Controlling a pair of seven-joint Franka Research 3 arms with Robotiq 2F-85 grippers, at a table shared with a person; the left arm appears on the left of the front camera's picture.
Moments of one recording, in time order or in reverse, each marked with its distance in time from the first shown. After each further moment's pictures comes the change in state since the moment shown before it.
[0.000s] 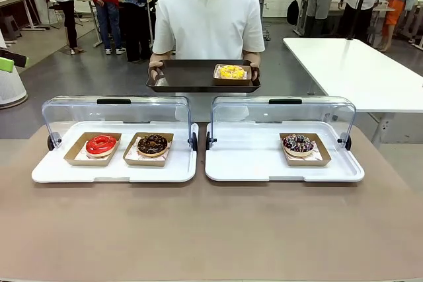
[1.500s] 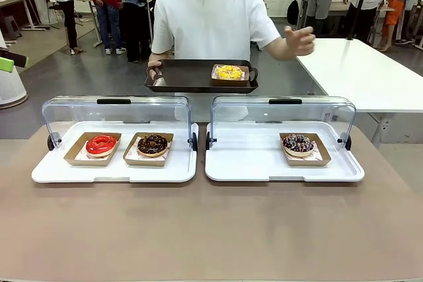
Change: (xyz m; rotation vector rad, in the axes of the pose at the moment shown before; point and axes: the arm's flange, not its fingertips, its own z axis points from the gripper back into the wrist) left arm 0.000 0.000 0.000 0.000 0.000 0.000; right arm -0.042 0.004 0.027 -0.041 -0.132 -0.074
